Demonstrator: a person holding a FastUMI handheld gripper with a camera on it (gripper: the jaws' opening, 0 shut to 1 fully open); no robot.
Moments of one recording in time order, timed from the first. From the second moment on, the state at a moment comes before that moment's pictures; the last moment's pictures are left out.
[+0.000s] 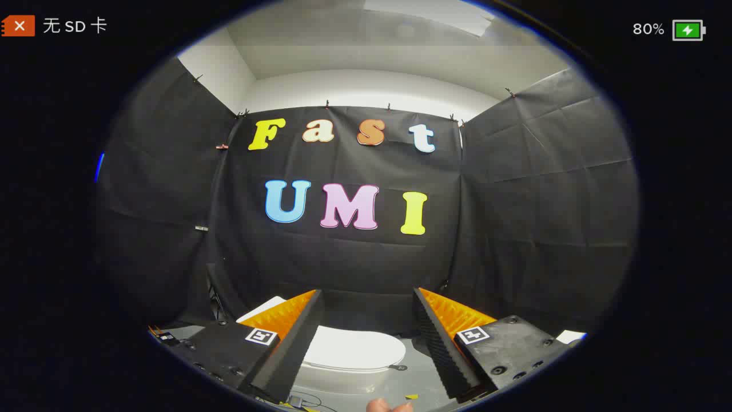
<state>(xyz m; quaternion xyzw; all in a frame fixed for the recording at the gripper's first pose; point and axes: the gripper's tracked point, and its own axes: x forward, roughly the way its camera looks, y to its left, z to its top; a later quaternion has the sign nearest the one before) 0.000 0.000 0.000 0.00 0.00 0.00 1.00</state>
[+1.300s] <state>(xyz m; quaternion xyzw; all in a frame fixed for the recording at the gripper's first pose) 0.054 -0.027 -0.036 -0.05 -0.02 0.01 1.00</state>
